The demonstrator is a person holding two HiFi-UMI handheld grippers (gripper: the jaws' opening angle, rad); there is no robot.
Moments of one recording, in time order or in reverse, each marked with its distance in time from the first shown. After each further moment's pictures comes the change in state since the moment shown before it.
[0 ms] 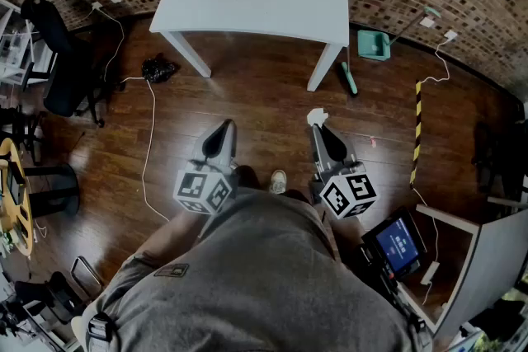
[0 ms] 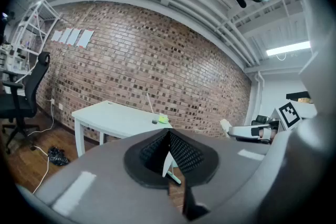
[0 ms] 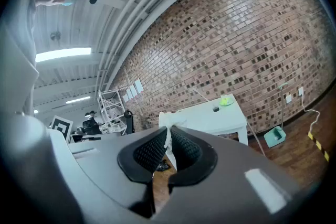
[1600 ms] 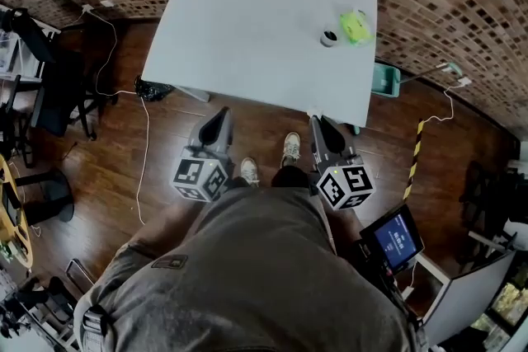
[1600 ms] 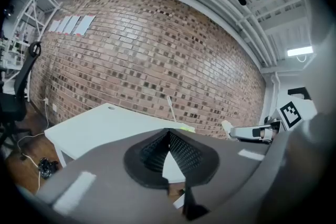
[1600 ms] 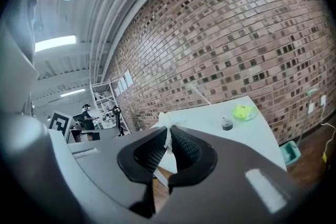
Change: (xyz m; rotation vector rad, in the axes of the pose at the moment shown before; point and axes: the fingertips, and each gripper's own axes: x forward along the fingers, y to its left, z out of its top) left arm 0.249 0.150 0.068 -0.050 0.037 0.046; right arm 0.274 -0.102 0.075 -0.035 0.100 -0.015
